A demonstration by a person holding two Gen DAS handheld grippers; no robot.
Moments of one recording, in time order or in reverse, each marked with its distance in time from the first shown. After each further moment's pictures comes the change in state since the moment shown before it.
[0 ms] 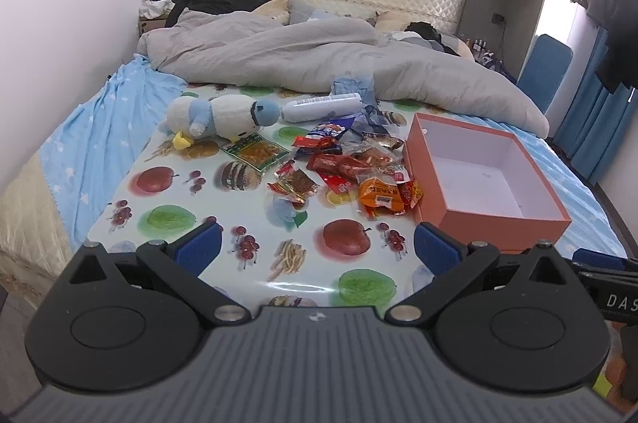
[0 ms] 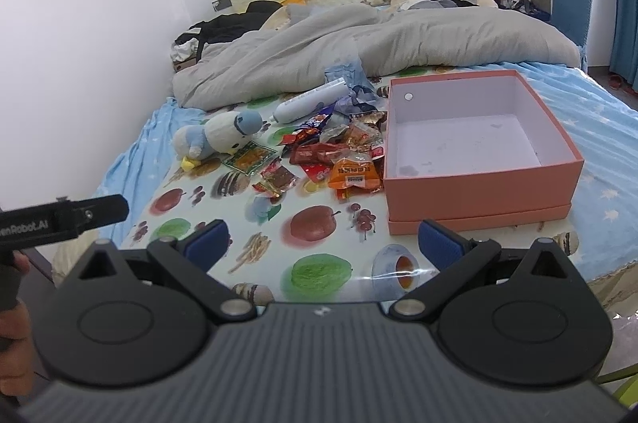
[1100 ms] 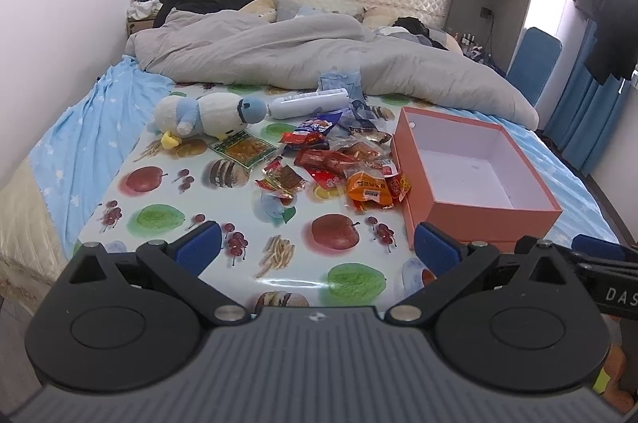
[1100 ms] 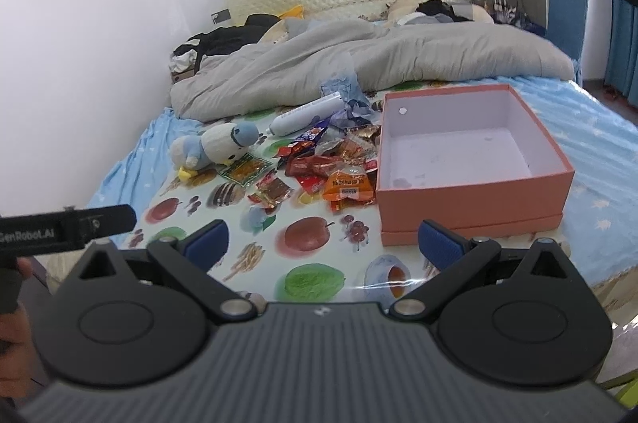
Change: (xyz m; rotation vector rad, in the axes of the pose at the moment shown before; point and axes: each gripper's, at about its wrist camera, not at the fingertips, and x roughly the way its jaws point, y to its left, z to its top) left arm 0.000 -0.009 0.001 0.019 0.011 -0.026; right arm -0.010 -0.001 -0.007 -0.026 -0.054 -0.015
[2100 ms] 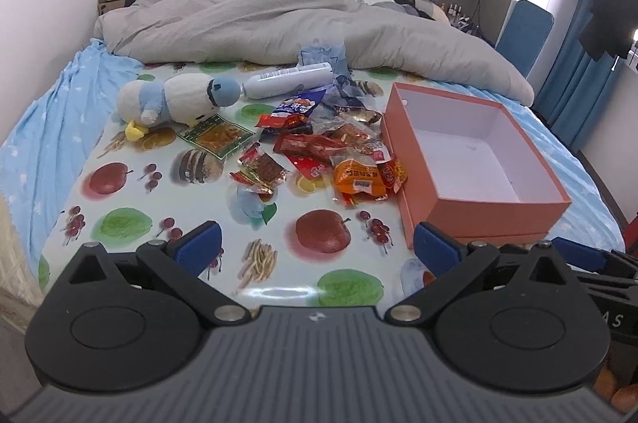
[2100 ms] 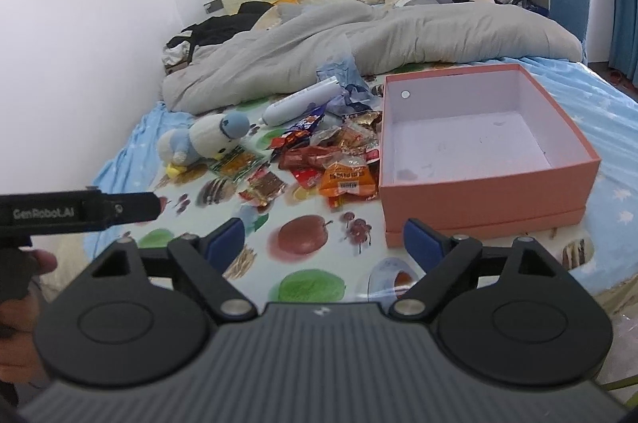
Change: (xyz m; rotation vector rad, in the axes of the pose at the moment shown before) left arm 0.097 -0.001 0.030 0.037 0.097 -0.050; right arm 0.063 -0.010 0.003 0.045 0.041 0.004
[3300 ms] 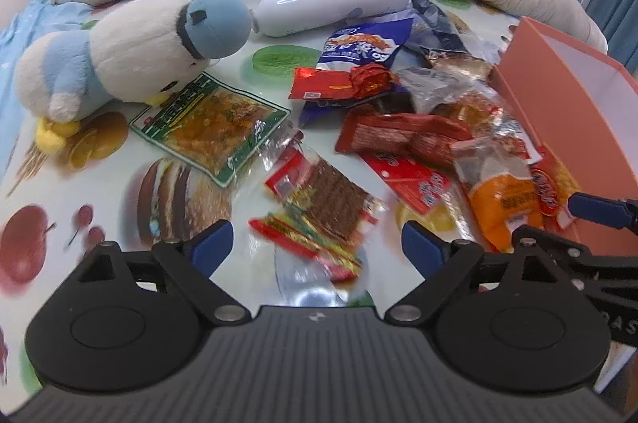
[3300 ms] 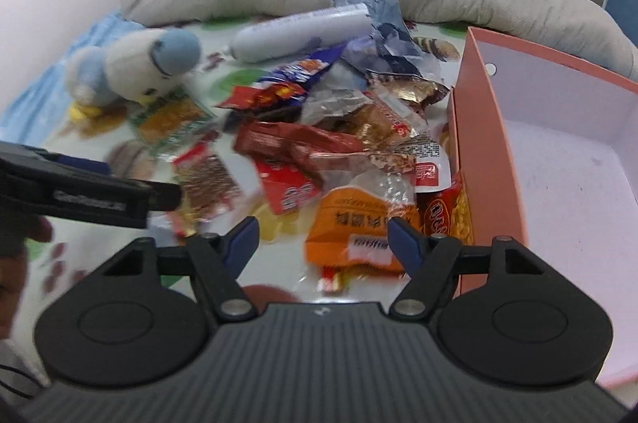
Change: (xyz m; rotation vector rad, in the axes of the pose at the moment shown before) left arm 0.334 0.107 0.066 0.048 0.222 -0.010; right arm 0.289 0.031 0.038 -0.225 0.204 -0.108
